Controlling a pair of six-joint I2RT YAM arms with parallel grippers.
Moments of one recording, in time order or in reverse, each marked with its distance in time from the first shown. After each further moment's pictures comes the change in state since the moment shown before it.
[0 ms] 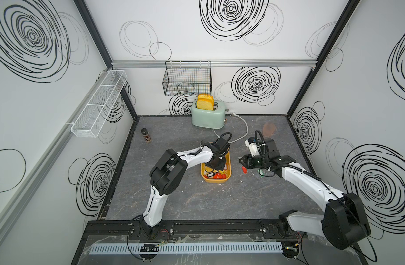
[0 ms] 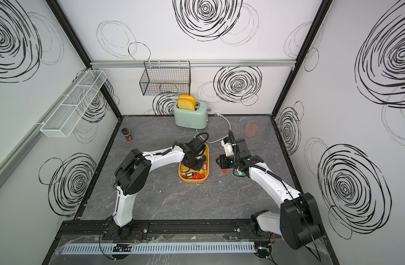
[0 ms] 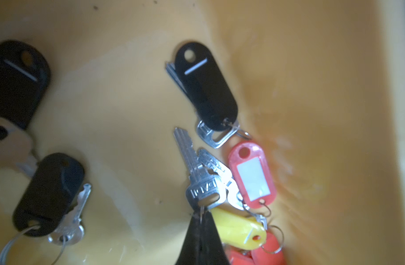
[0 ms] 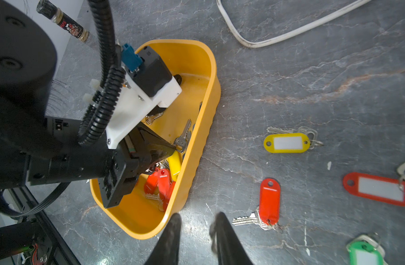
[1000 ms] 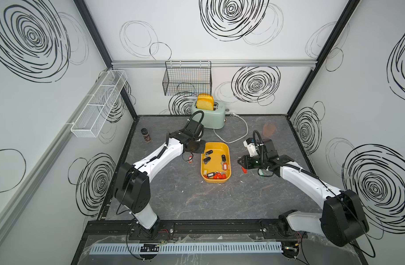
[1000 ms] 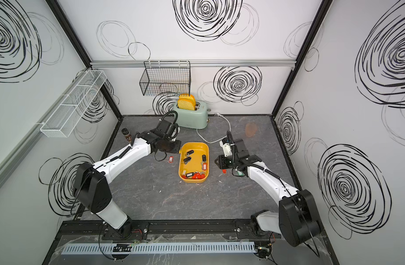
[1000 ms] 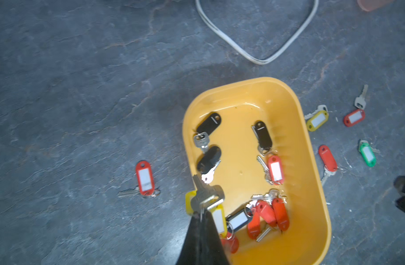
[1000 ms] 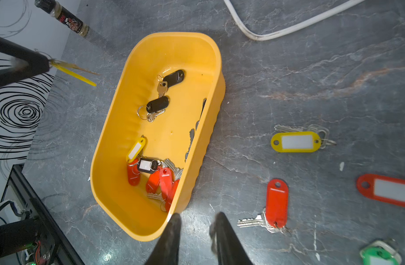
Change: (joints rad) left arm 0.275 -0.425 -0.122 -0.058 -0.048 0.048; right arm 0.029 0.033 0.006 0.008 -0.007 0.012
